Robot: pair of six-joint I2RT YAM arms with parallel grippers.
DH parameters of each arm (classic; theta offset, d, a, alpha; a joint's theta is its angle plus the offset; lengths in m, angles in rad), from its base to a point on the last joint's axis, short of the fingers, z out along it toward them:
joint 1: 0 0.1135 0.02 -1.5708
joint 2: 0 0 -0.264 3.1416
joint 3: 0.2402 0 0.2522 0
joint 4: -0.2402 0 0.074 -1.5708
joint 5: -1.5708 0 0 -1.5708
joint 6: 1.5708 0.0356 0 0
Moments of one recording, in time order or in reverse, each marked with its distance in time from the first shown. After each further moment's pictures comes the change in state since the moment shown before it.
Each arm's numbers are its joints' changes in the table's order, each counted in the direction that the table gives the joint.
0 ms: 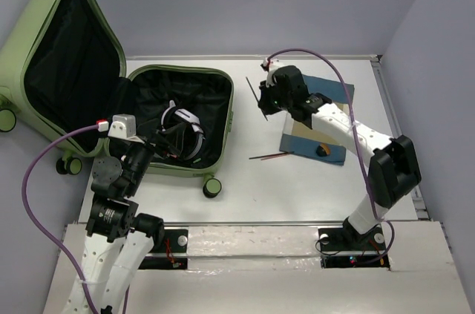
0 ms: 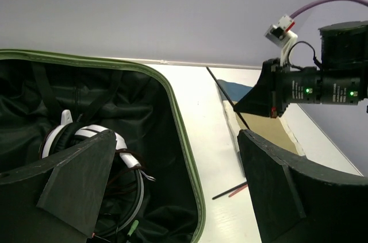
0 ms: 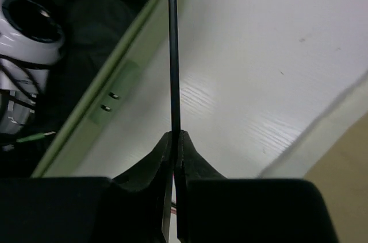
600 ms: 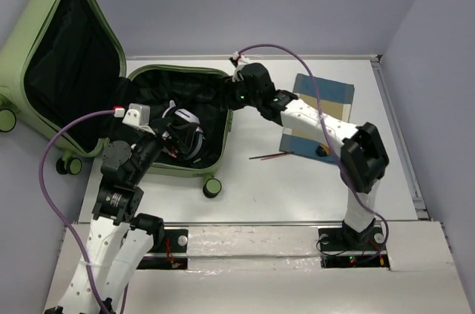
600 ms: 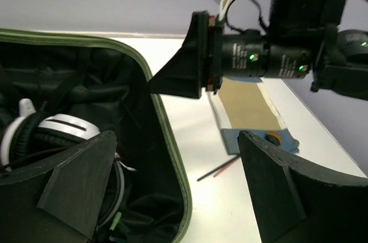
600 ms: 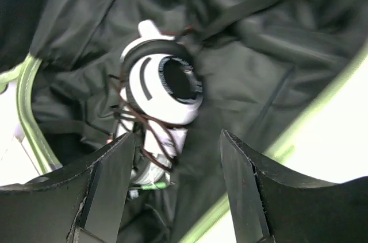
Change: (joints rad) left arm 0.013 0.105 0.000 0.022 -0.118 -0.025; right arm 0.169 0.269 0.305 0.177 0.150 0.298
